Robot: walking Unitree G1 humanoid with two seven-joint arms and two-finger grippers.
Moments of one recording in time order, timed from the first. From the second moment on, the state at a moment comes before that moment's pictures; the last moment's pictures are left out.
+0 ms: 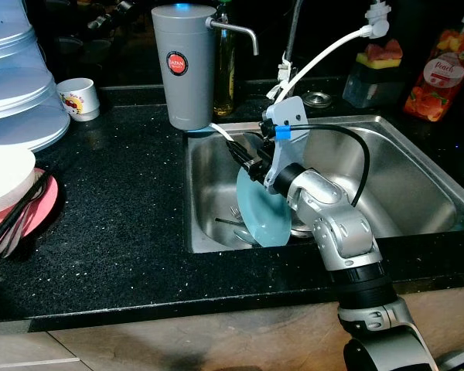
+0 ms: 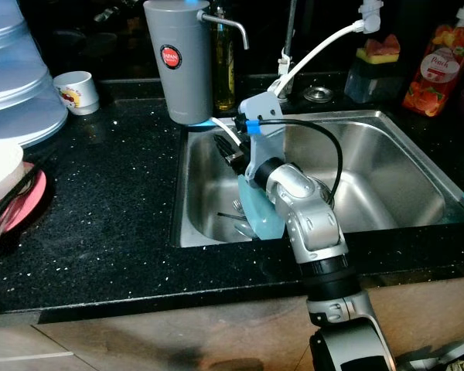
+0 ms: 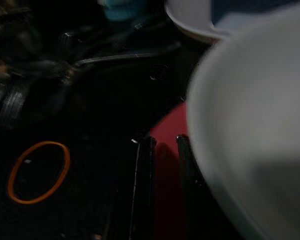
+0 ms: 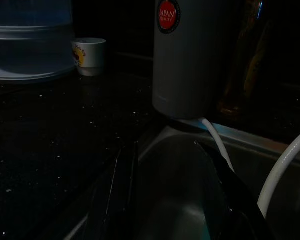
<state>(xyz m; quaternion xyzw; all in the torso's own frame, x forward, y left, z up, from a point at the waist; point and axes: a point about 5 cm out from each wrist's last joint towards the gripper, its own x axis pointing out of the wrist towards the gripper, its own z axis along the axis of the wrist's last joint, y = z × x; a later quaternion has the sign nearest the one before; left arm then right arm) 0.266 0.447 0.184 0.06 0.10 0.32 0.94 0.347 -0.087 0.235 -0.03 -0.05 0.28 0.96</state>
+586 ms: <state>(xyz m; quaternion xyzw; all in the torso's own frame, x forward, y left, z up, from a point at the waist) 0.233 0.471 0.174 0.05 0.14 0.42 0.90 0.347 -0.086 0.235 -0.03 -0.05 0.29 0.96</state>
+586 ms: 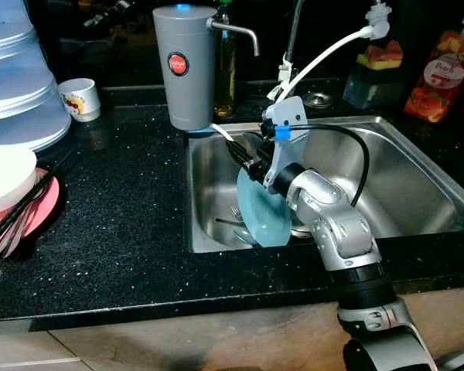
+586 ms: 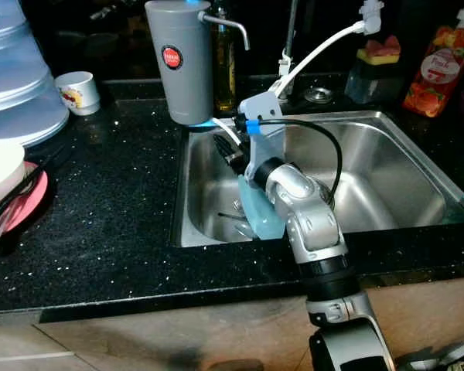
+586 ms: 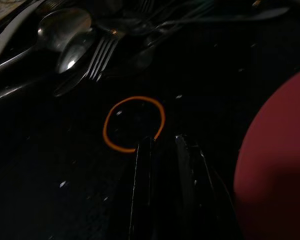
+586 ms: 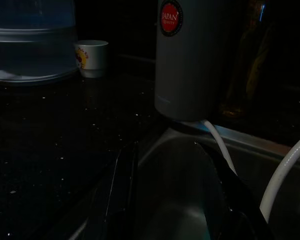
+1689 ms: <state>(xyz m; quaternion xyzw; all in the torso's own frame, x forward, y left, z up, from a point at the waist) 0.302 0.409 0.174 0.08 0.13 0.20 0.97 0.347 -0.088 0.236 -0.03 -0.05 0.28 0.96</state>
